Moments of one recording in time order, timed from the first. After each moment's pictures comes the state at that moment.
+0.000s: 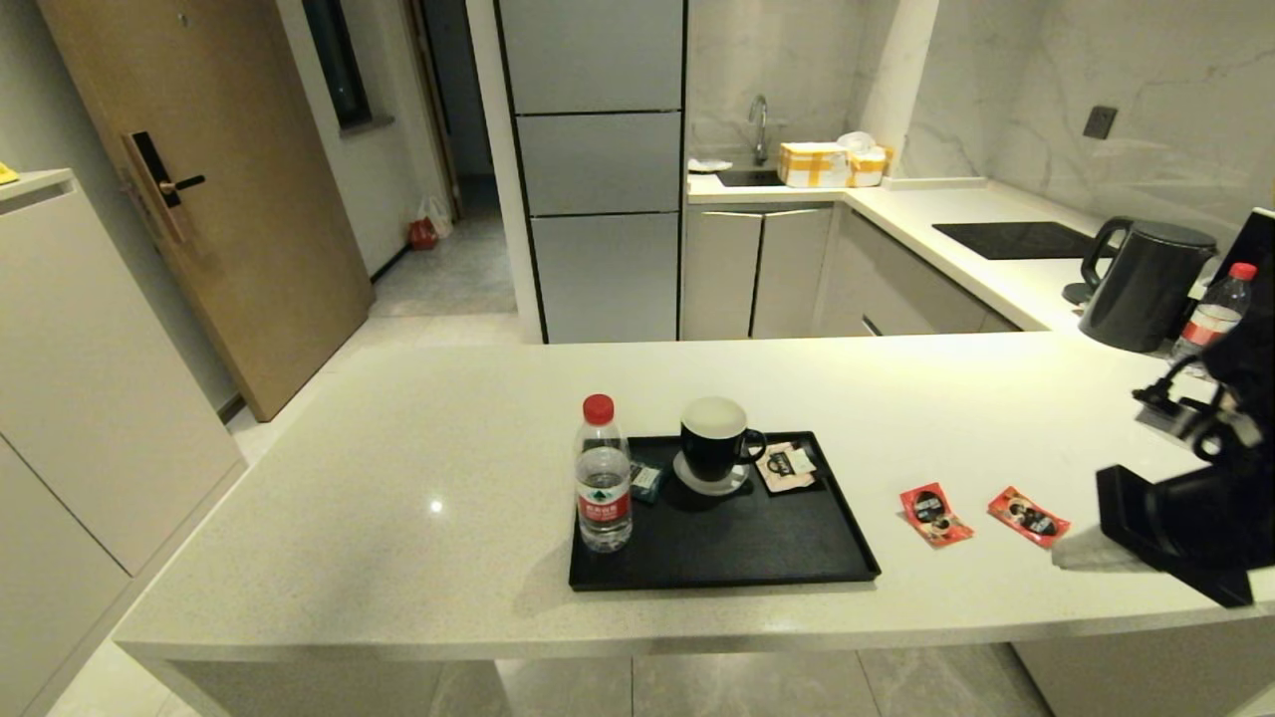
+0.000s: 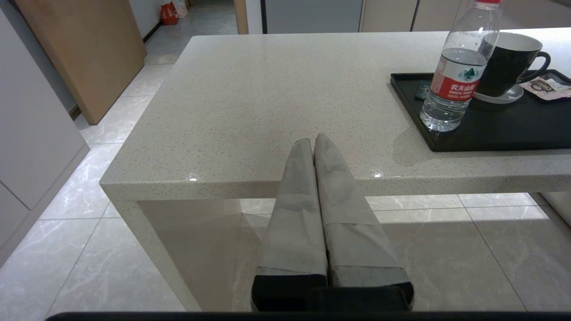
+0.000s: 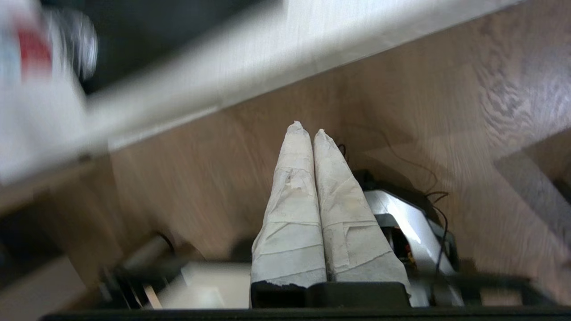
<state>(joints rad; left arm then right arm) 0.00 0.00 0.00 -0.01 0.00 0.01 -0.02 1.57 -0.96 0.47 0.27 0.45</state>
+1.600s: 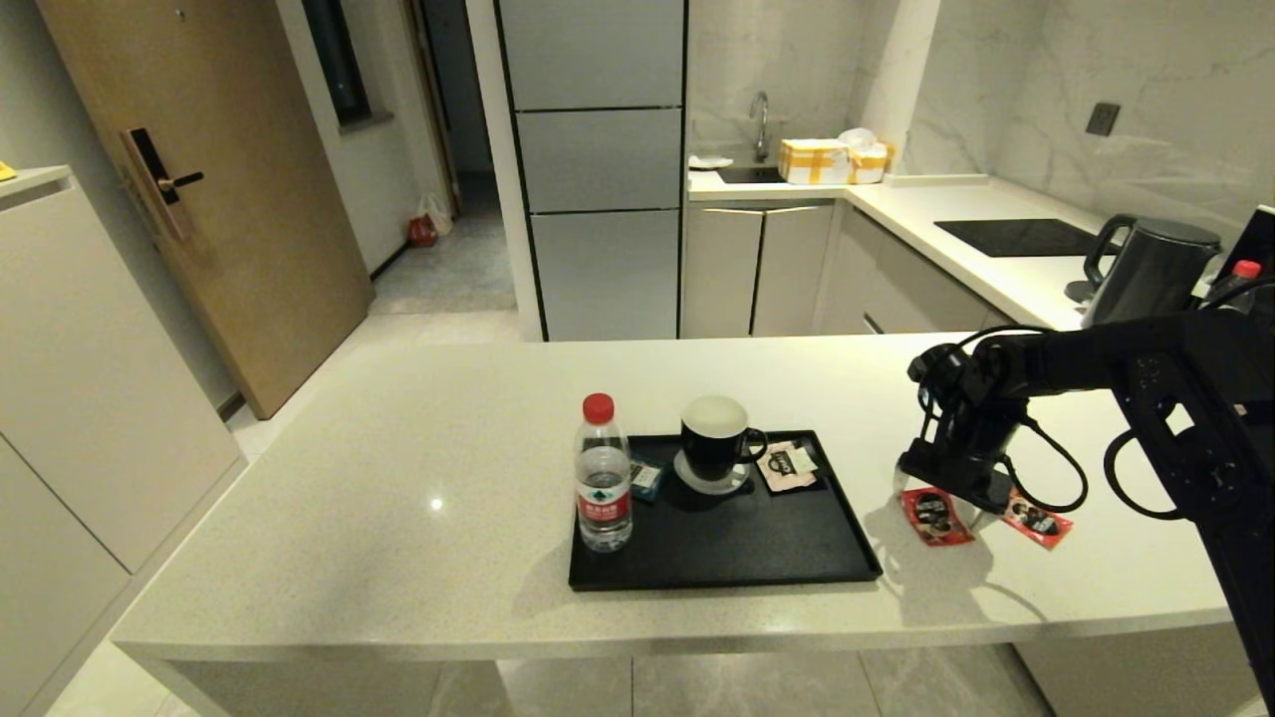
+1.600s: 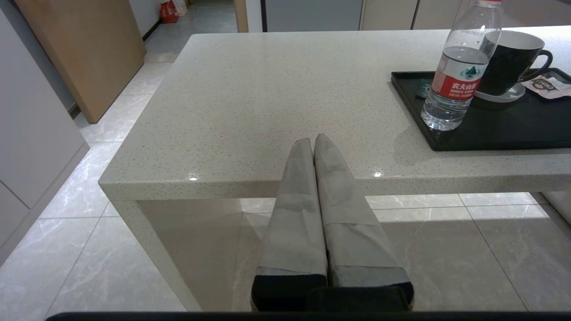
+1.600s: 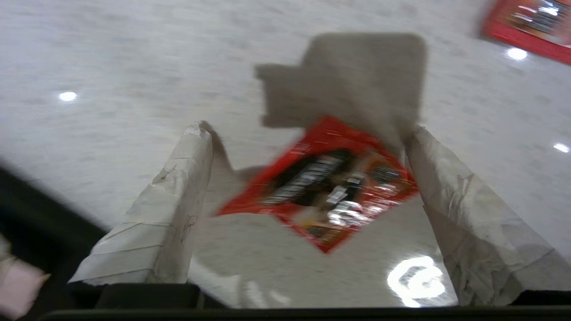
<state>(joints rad) 0.00 0.00 0.00 -0.01 0.00 0.01 0.02 2.52 -1.93 0.77 -0.14 0.71</state>
